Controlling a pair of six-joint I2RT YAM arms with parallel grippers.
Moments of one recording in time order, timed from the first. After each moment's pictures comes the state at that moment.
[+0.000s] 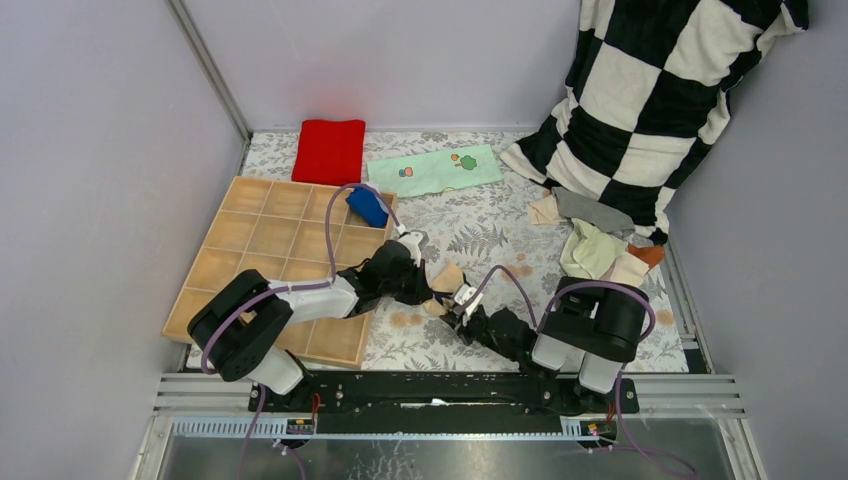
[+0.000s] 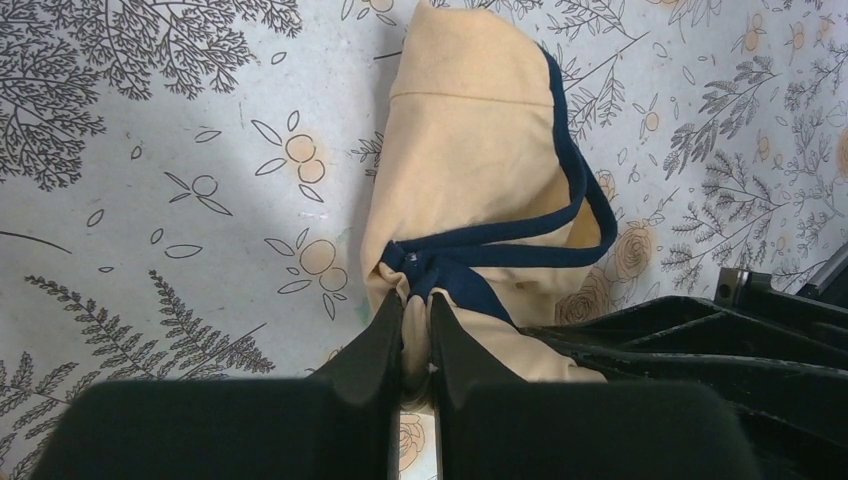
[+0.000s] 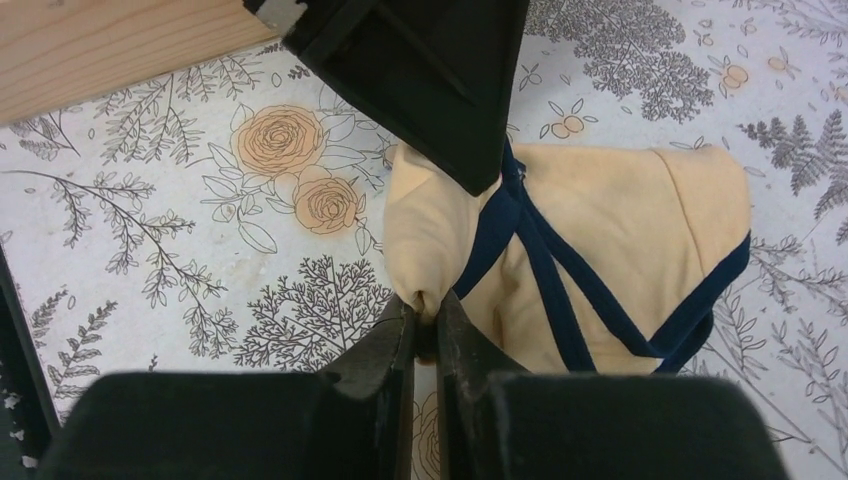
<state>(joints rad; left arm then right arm) -0.75 1.52 0.59 0.19 0.15 -0.52 1.12 1.75 0.15 1.33 0.17 -0.02</state>
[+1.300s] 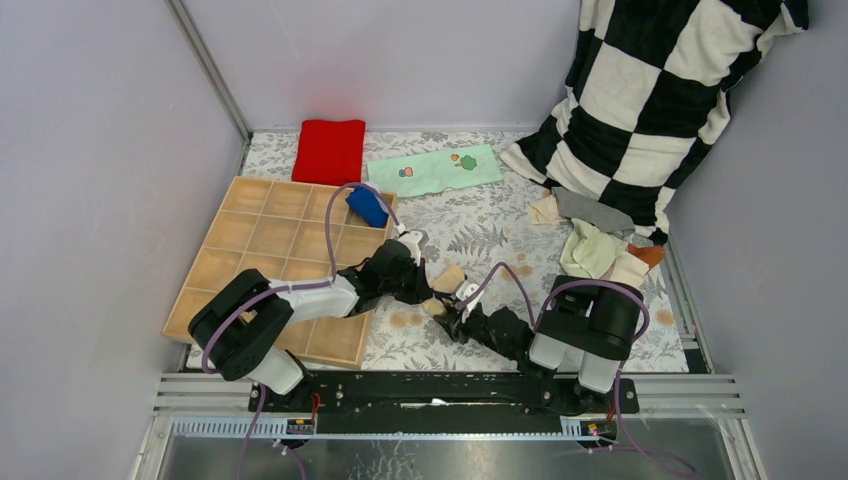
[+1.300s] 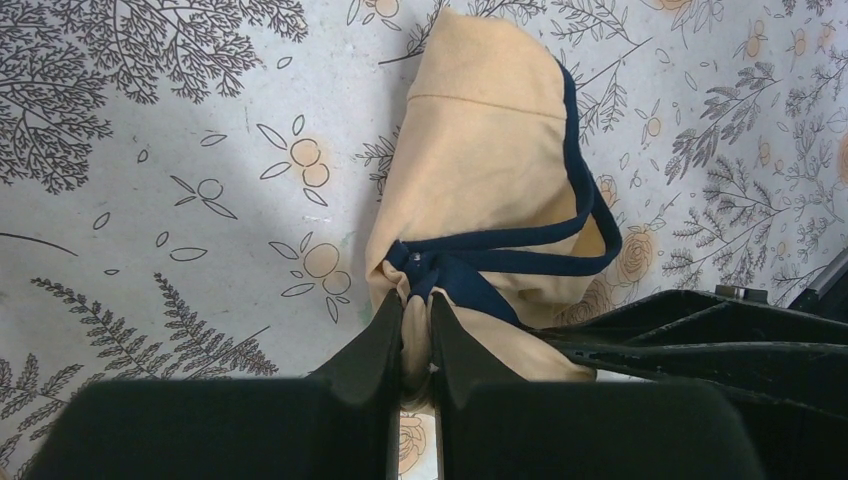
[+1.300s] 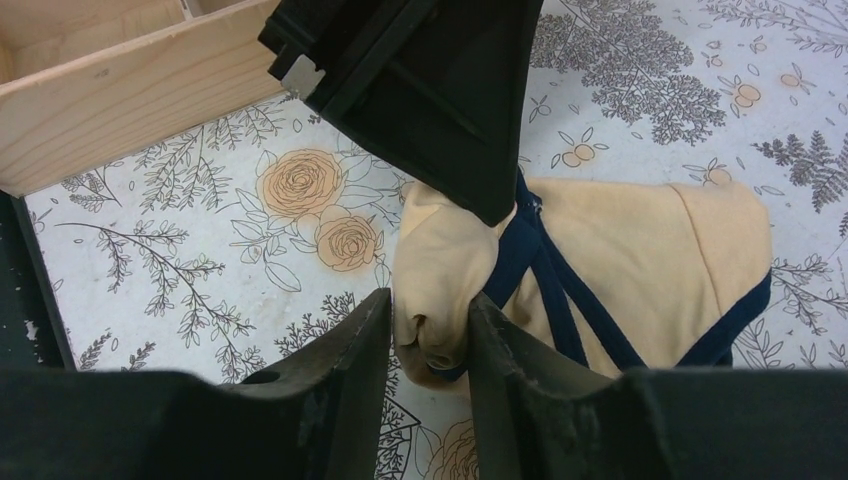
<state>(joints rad) -0.75 1.52 0.59 0.19 0.15 -0.52 1.12 1.79 0.16 1.41 0.17 0.07</state>
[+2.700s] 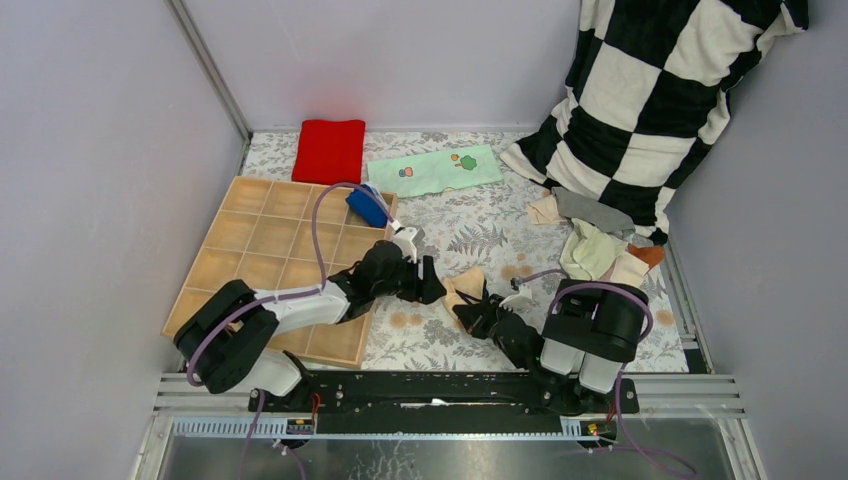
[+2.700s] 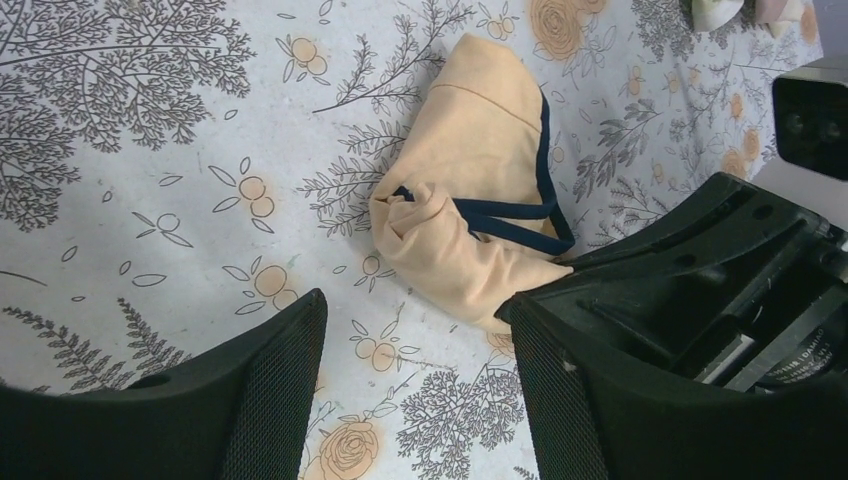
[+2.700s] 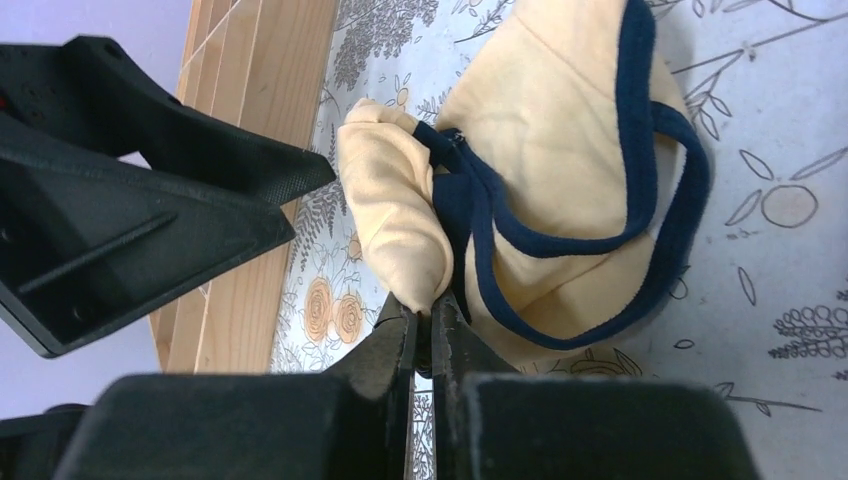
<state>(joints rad) -0.75 1.43 0.54 0.30 0.19 -0.56 1.12 1.77 0.06 1.38 0.52 1.10</state>
